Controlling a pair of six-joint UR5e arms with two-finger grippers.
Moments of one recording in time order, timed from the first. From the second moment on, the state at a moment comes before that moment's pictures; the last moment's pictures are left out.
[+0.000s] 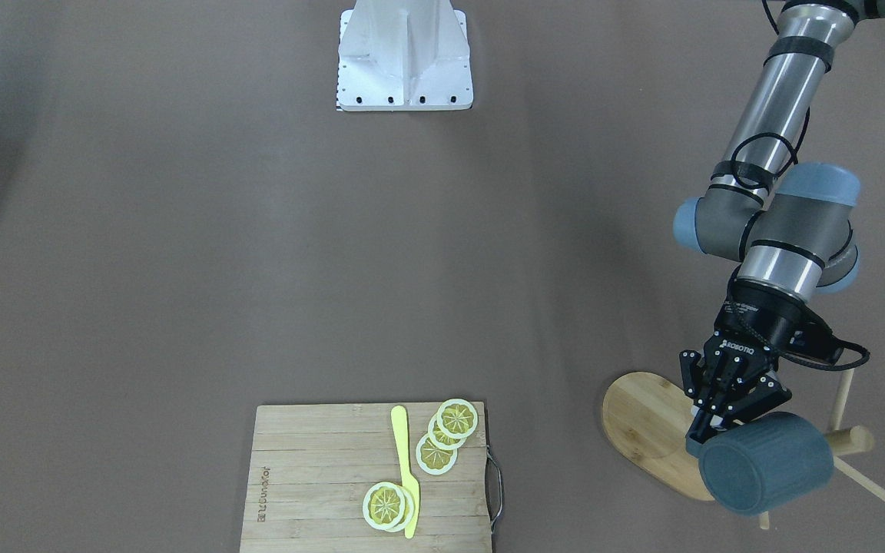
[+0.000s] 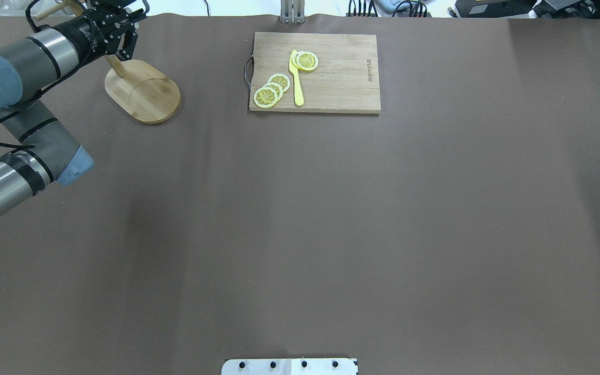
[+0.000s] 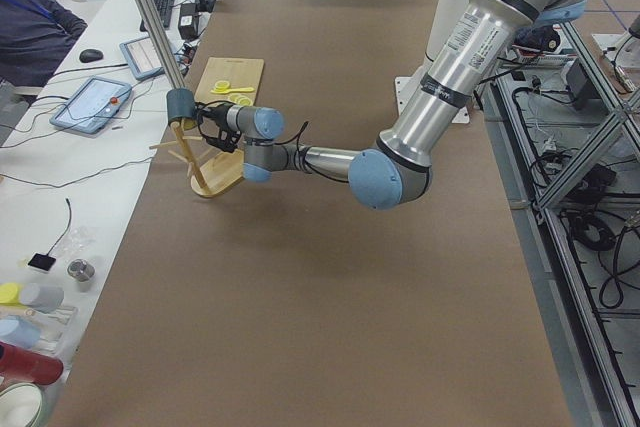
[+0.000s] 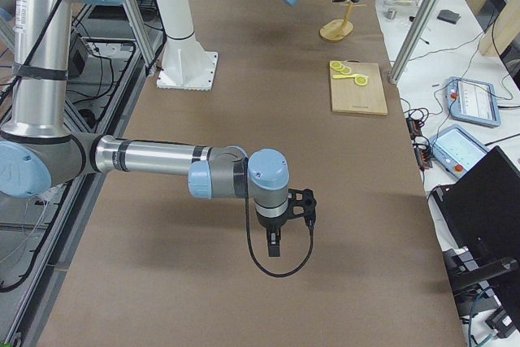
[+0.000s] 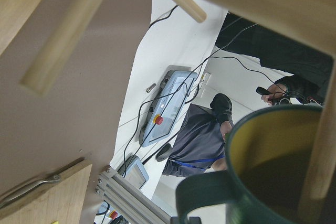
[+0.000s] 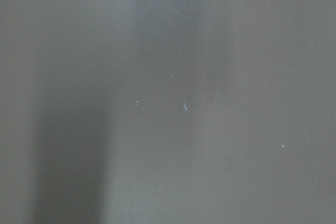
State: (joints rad) left arm -0.93 -2.14 -1.01 -3.24 -1.55 -2.77; right arm 1.63 -1.73 1.72 -1.48 2.26 -0.05
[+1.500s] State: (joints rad) left arm -0.89 -2.13 -0.96 -3.27 -1.50 -2.75; right arm 1.63 -1.73 1.72 -1.48 2.26 -0.05
